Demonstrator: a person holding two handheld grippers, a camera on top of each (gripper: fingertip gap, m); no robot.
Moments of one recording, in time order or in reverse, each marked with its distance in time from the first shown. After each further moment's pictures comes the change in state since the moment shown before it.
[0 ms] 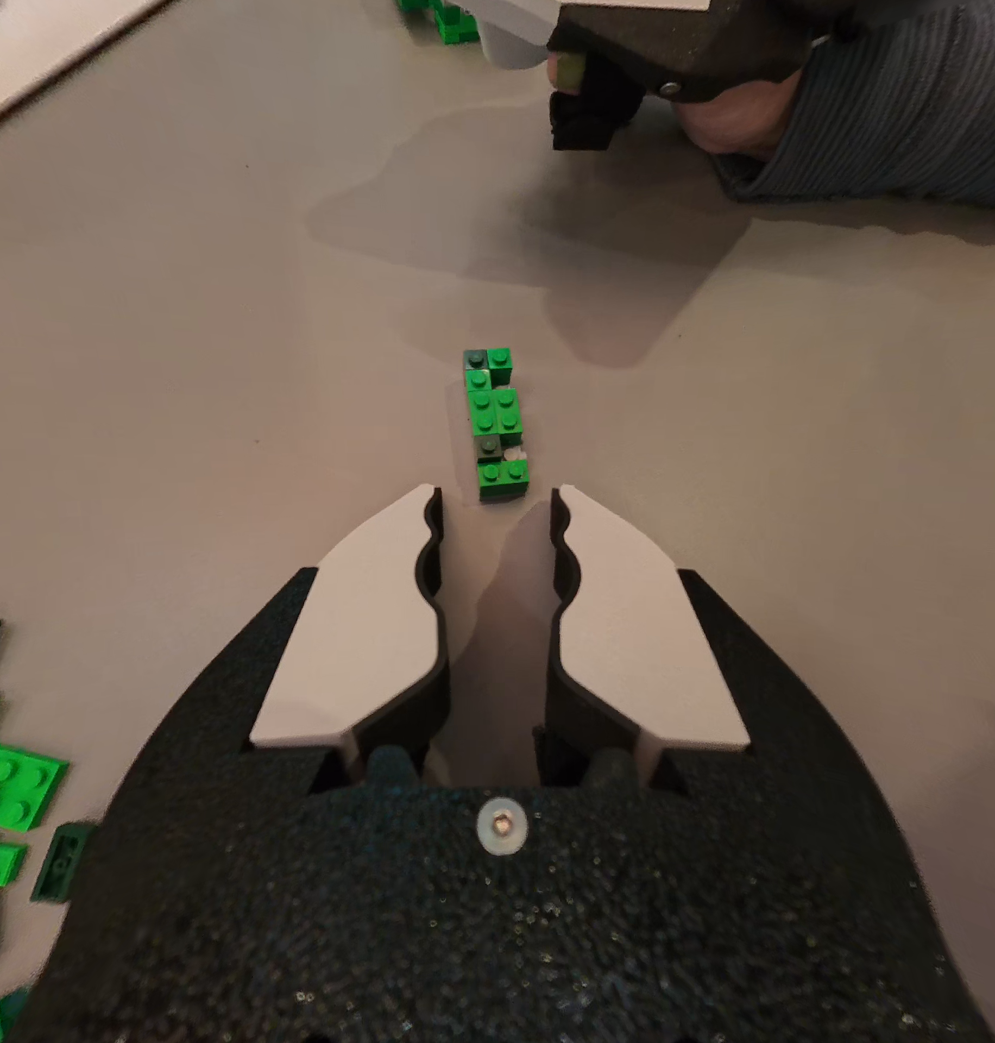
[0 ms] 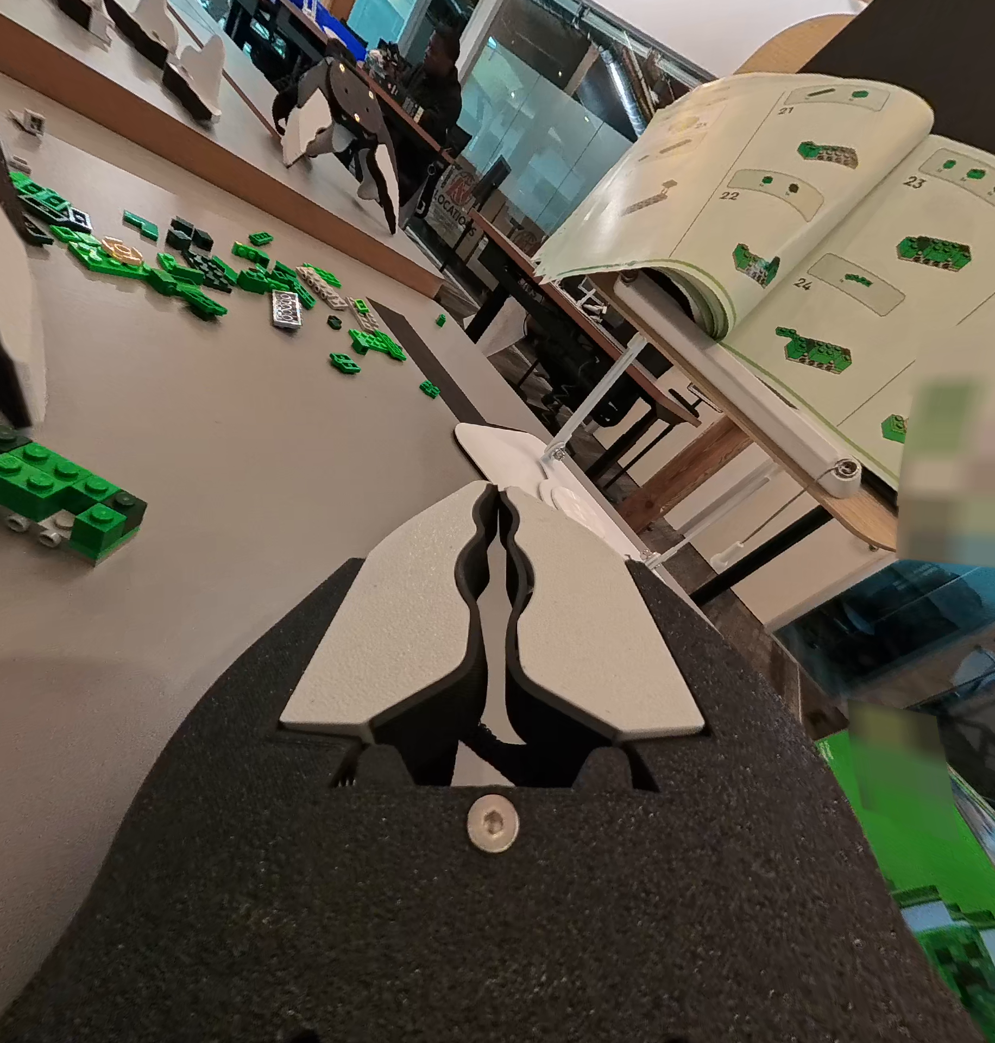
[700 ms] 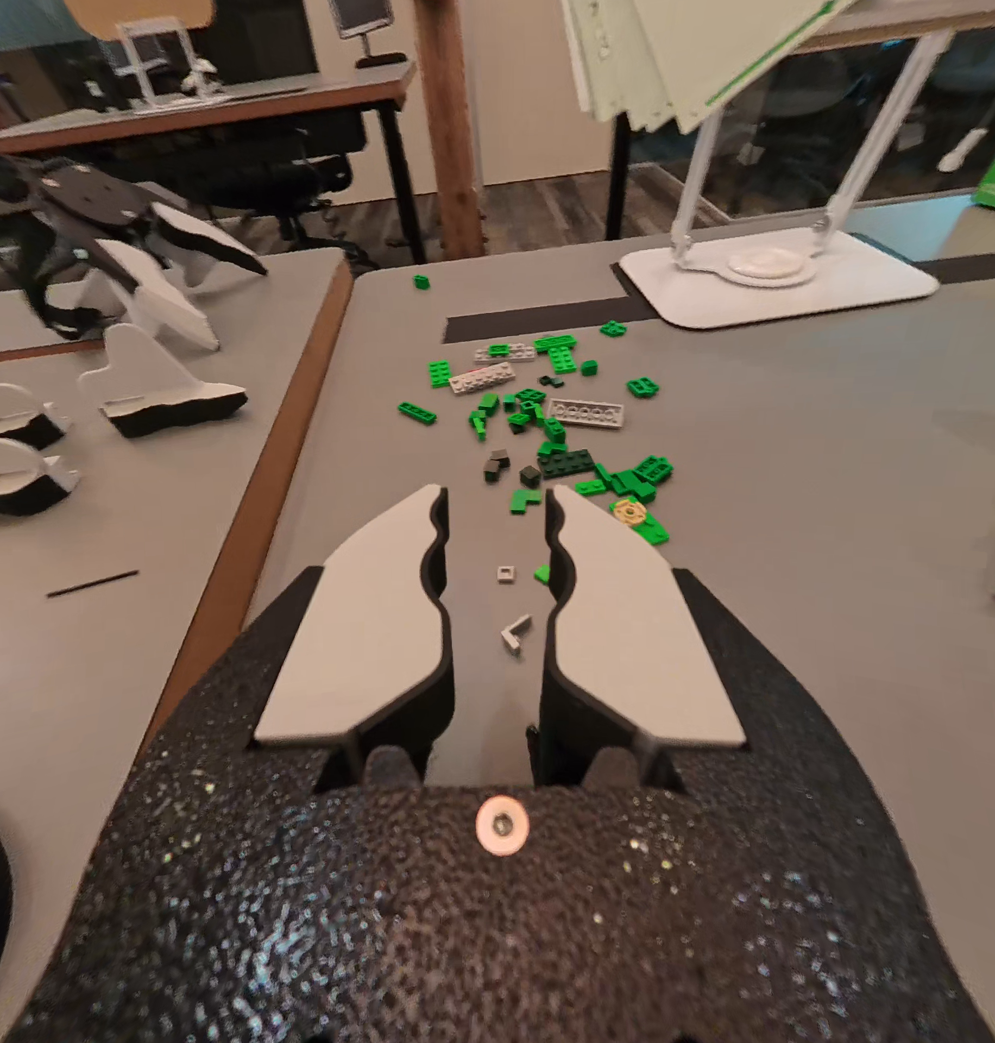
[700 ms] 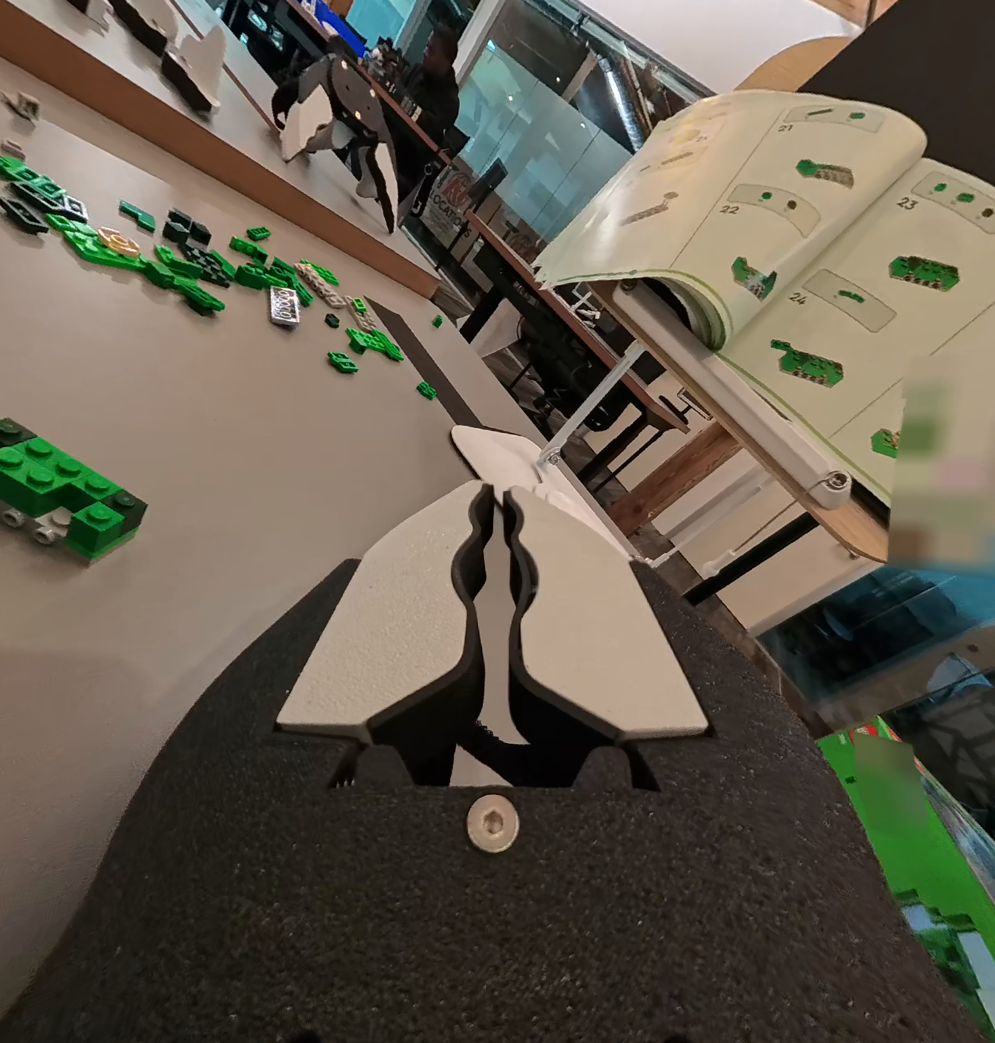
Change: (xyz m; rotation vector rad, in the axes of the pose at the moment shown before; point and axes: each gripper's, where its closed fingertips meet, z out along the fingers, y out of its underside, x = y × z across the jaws) left arm -0.133 0.040 -0.181 0.367 -0.875 -0.307; right arm -0.001 -0.002 0.000 0.003 0.011 -0.031
